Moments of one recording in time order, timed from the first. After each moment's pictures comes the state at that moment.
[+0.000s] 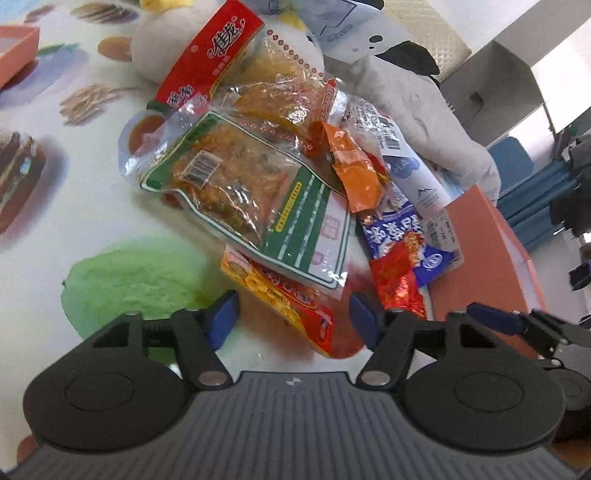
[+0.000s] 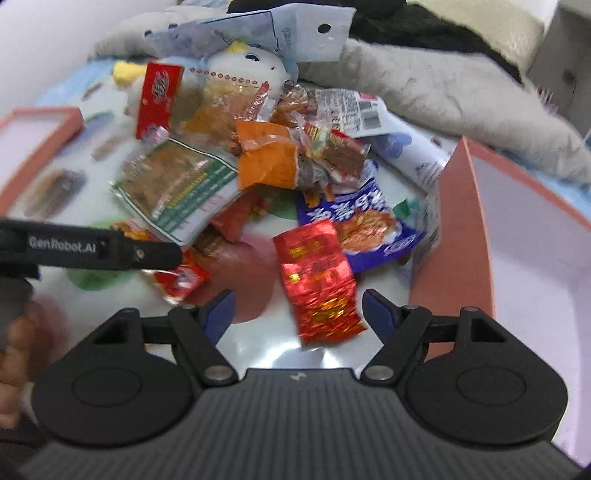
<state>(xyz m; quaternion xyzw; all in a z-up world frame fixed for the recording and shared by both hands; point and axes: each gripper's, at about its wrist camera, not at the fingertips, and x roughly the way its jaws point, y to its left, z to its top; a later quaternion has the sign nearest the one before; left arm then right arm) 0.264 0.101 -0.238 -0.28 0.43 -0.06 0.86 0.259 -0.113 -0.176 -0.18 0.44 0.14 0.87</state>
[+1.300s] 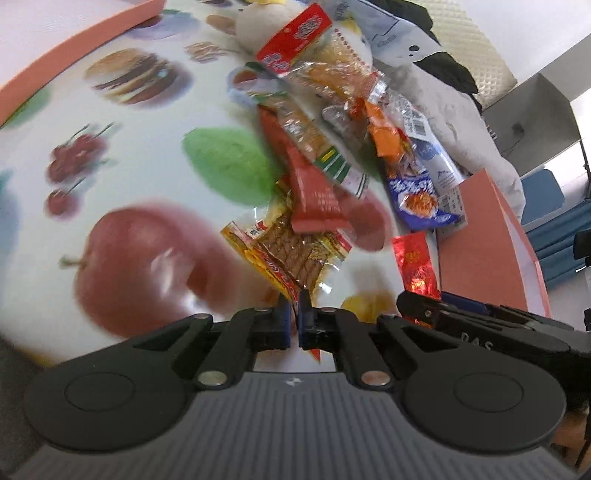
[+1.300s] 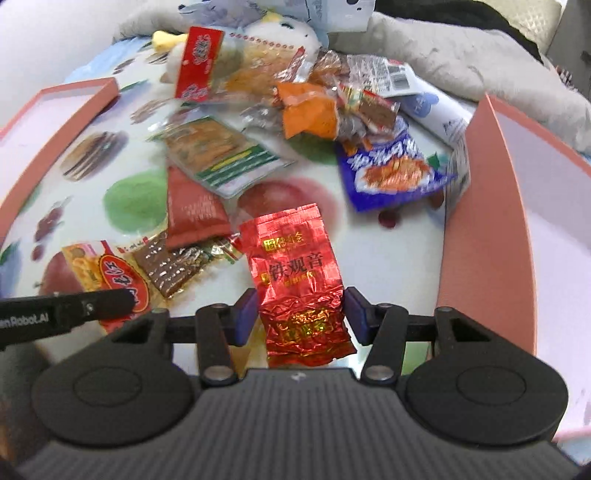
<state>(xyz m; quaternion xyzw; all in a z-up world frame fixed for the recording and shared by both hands) 0.128 0.087 -0.222 -0.33 0.44 0.03 0.83 0.205 -0.119 -0.181 -0.13 0.49 0.18 0.85</state>
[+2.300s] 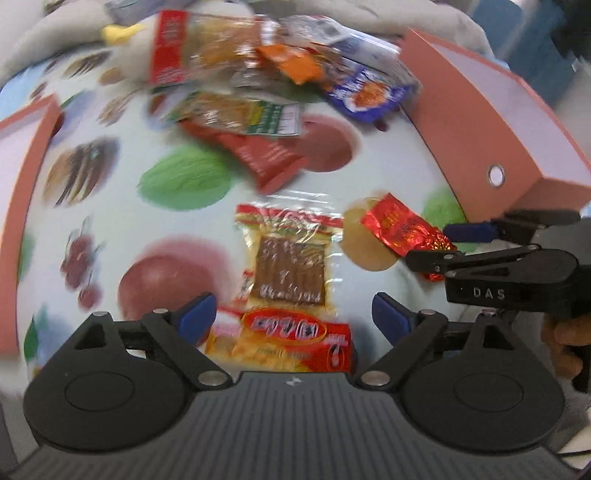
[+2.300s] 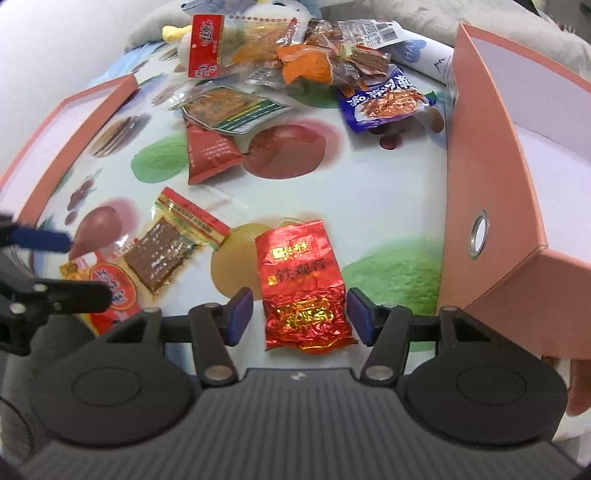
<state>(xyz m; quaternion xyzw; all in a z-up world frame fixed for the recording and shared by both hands) 0.133 0.039 -0.185 -0.03 0.52 -0.08 0.85 0.165 -0.163 -0.202 -0.07 0.49 0.21 0.84</state>
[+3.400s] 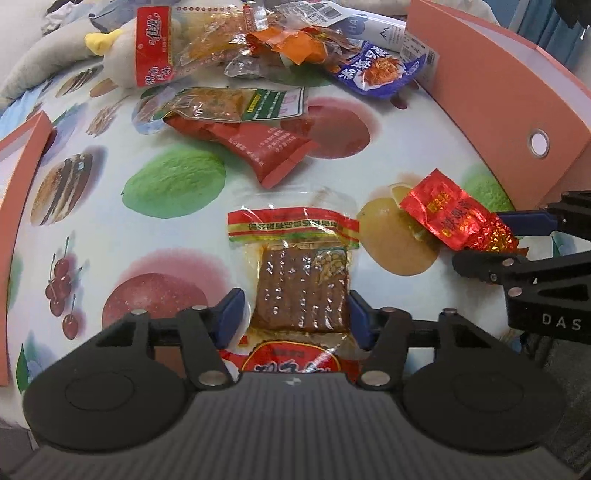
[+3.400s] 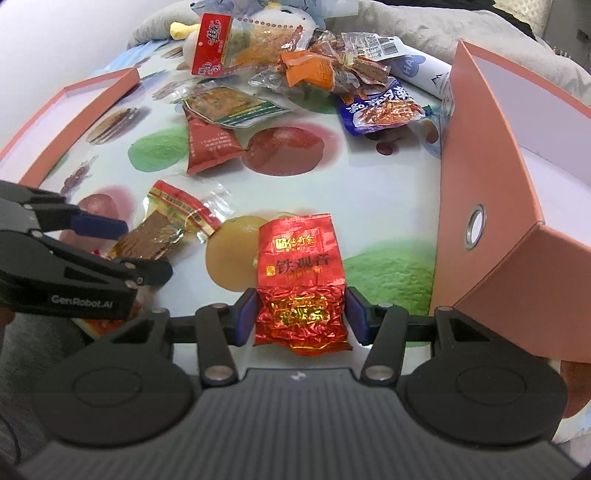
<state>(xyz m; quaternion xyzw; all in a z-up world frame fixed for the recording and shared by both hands) 0.147 0.019 -0.228 0.02 0.51 -0.05 0.86 0.148 -0.157 -0.204 -0.09 0.47 0.20 0.86</state>
